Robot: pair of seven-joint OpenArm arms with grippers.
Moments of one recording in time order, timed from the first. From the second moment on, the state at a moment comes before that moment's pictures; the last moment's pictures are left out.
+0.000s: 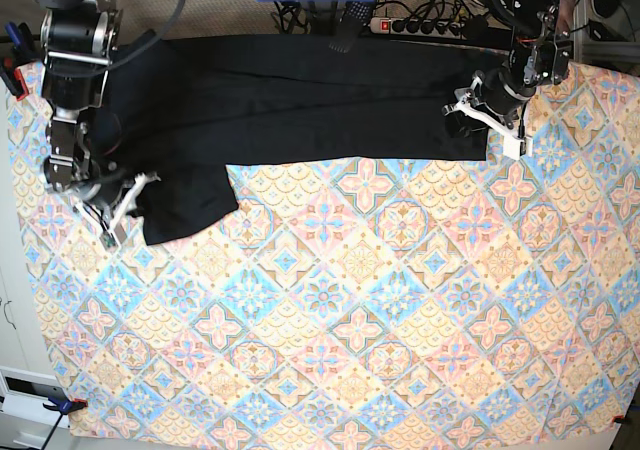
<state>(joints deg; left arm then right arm) 23.0 -22.6 -1.8 84.9 -48.5 -5.7 31.1 11.4 21.7 13.9 48.5 0.1 41.5 -22.9</state>
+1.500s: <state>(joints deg) 21.7 -23.6 -2.1 84.8 -51.3 -5.4 32.5 -29.5 17.7 41.5 100.9 5.5 41.3 -41.0</state>
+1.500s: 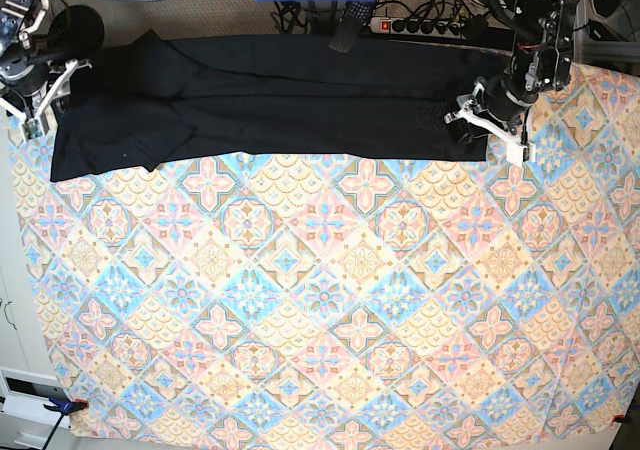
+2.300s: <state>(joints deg) 15.3 -30.6 -9.4 84.5 -60.2 -5.4 60.2 -25.0 14.0 37.3 103.1 5.3 41.5 -41.3</state>
